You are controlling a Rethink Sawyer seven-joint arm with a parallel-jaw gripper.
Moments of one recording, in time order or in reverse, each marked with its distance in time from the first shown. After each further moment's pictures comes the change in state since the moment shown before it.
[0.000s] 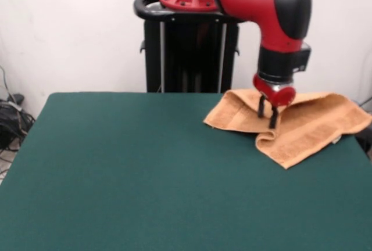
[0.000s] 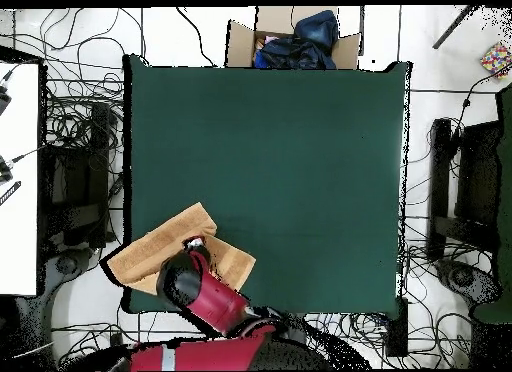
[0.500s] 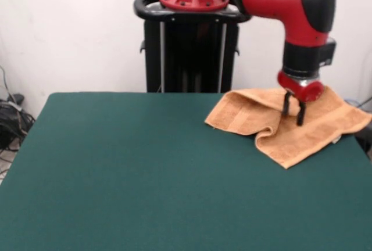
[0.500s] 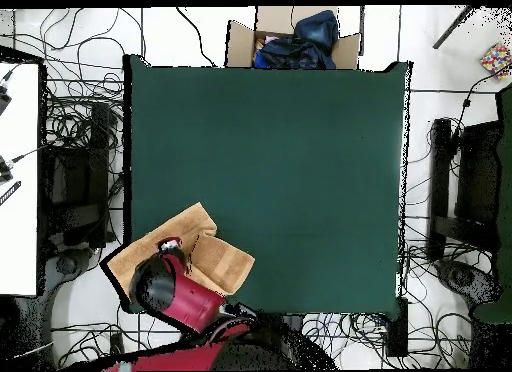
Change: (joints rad) arm 0.079 -0.027 0.052 0.000 0.000 0.000 0.074
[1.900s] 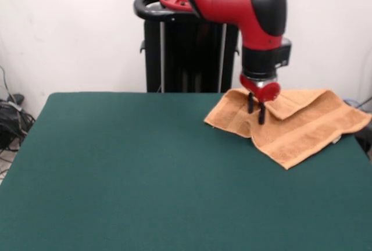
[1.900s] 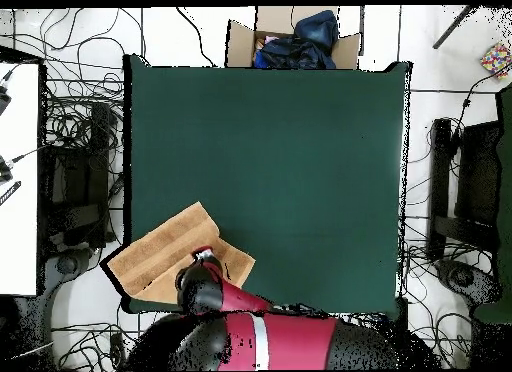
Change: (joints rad) arm -0.234 0.108 -0.064 0.006 -0.303 -0.014 0.031
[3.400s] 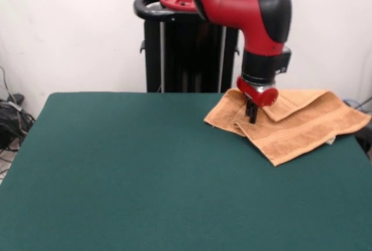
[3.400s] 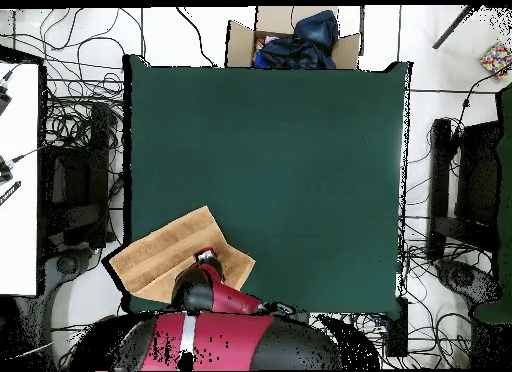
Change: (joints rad) arm 0.140 0.029 -0.110 -0.059 0.010 -0.012 0.000
